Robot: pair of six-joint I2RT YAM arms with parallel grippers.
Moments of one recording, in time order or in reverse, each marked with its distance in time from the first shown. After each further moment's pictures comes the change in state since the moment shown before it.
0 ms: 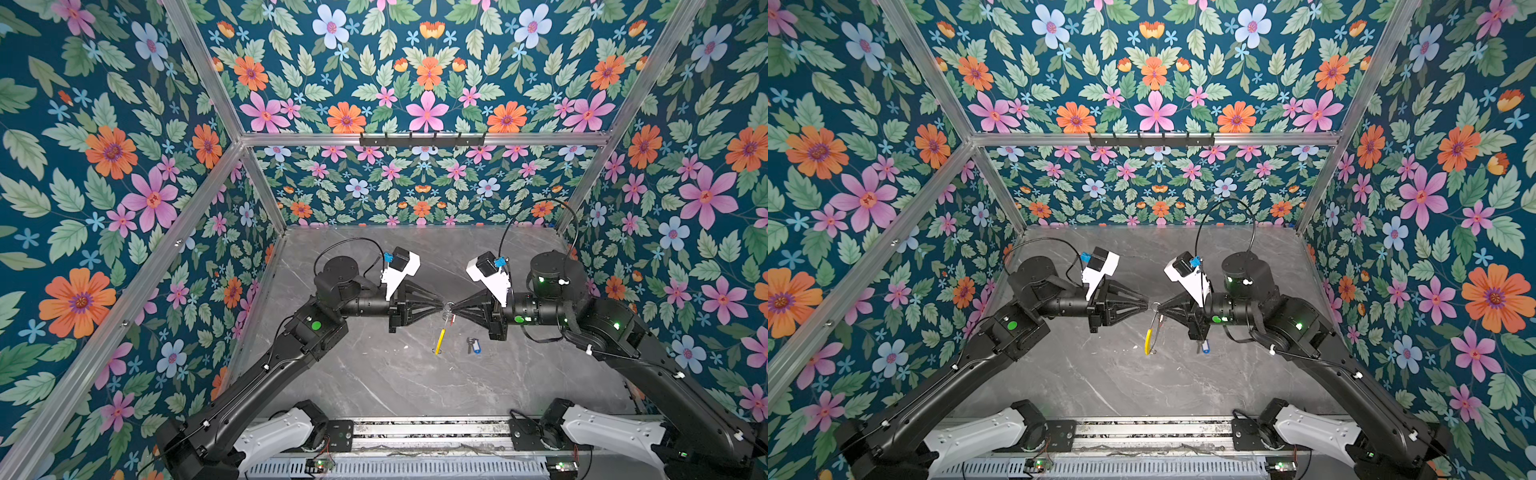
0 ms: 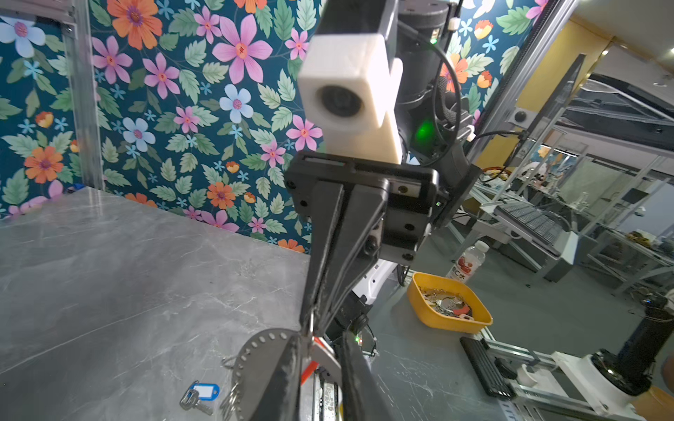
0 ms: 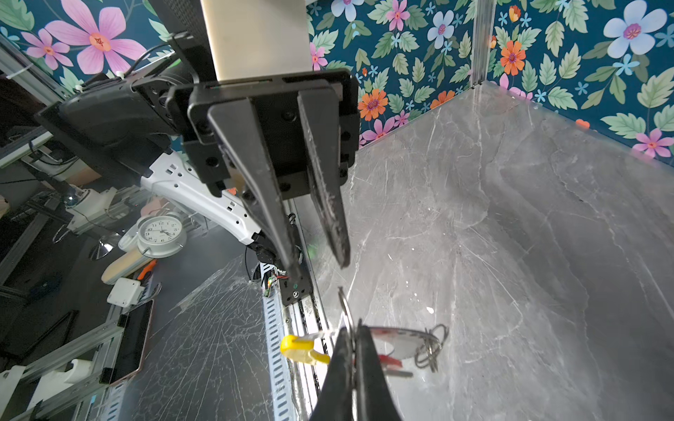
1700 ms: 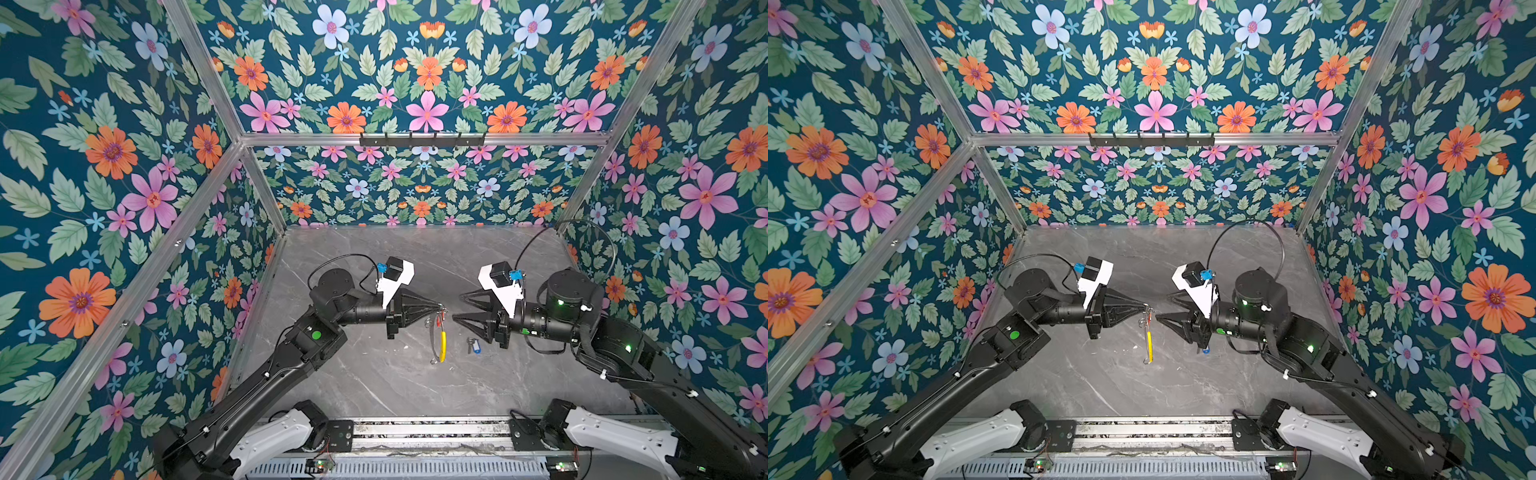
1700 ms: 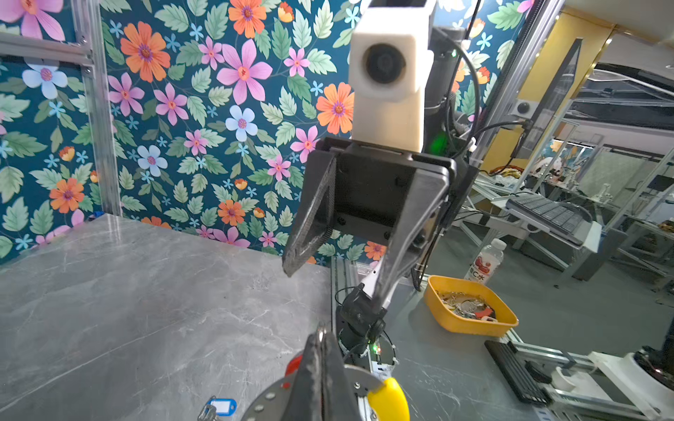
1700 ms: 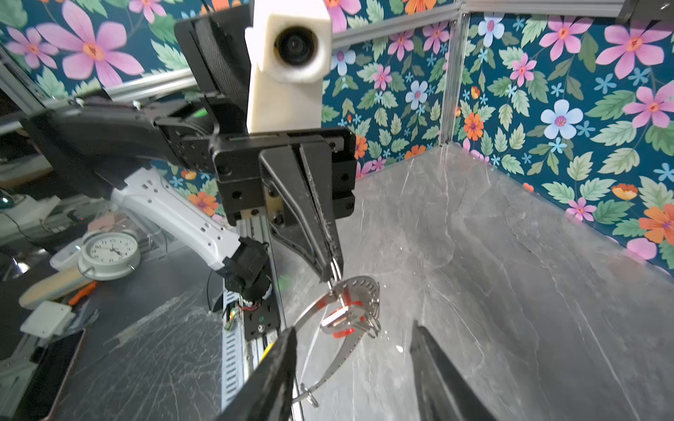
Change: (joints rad) left arm -0.003 -0.060 -0.151 0.206 -0.043 -0.006; right arm 0.061 -0.136 -0.172 0.246 0.146 -0.016
